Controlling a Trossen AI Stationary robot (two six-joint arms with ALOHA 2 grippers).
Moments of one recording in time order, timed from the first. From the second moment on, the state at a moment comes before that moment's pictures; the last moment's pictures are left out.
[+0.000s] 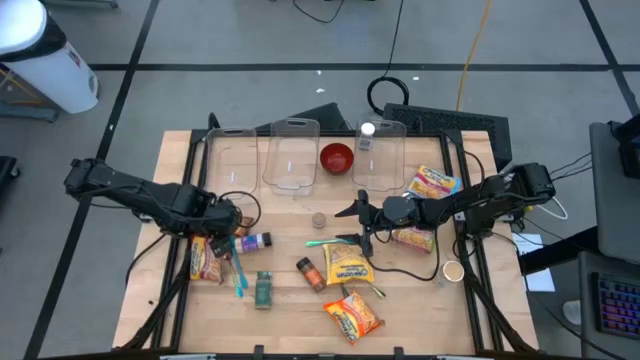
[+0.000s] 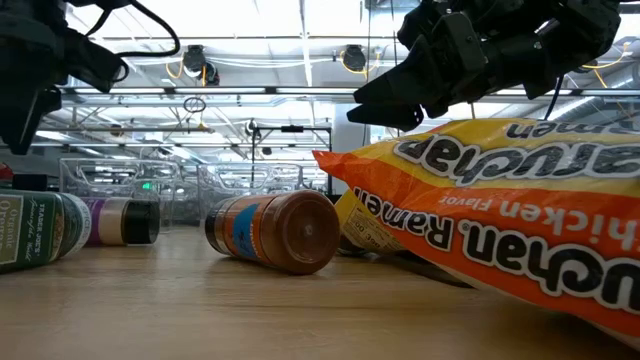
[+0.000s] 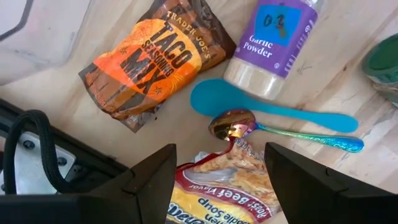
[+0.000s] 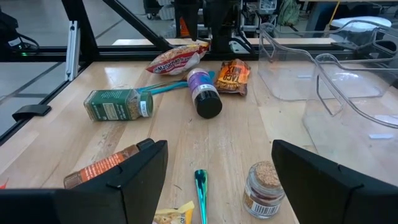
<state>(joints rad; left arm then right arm) -0.22 1.04 0.79 -1.28 0.07 -0.86 0.08 1.49 0.58 0.67 0.02 0.04</state>
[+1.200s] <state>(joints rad) -0.21 1.09 0.65 -1.15 0.22 -0.88 0.08 1.49 0.58 0.67 0.02 0.04</state>
